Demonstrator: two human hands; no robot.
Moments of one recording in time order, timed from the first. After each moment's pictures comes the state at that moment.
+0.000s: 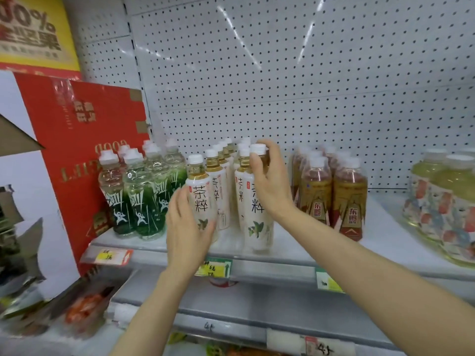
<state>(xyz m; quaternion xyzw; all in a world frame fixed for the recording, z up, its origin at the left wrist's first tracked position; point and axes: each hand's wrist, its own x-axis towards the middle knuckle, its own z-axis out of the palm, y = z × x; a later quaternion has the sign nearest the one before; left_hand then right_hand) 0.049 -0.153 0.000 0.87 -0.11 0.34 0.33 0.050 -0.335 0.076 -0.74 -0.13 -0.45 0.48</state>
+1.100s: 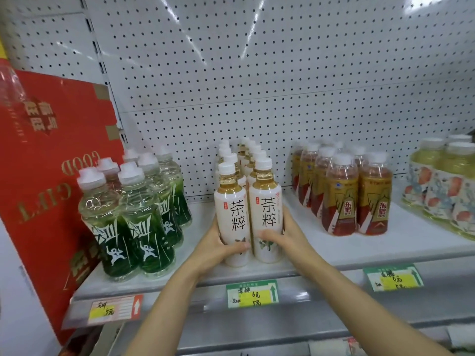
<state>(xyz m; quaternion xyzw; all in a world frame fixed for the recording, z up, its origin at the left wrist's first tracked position) 0.155 -0.112 -0.009 0.75 -0.32 -0.12 0.57 0.071 -0.294 -0.020 -0.72 -0.02 -0.22 0.65</state>
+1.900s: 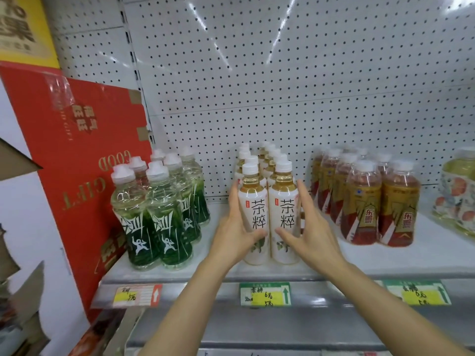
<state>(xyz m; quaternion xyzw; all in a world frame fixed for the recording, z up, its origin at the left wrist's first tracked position) 0.121 -0.127 0.028 0.85 -0.29 0.09 0.44 0.054 -0.295 0.005 -0.88 0.01 -0.36 0.31</state>
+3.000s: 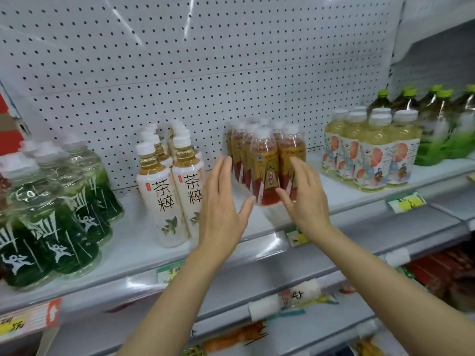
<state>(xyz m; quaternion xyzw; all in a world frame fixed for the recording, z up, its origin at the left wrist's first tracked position) 0.049 -0.240 0.007 0.78 -0.43 0.27 0.37 -0.024 -0.419 -0.026 -0.84 0.19 -0.49 0.14</state>
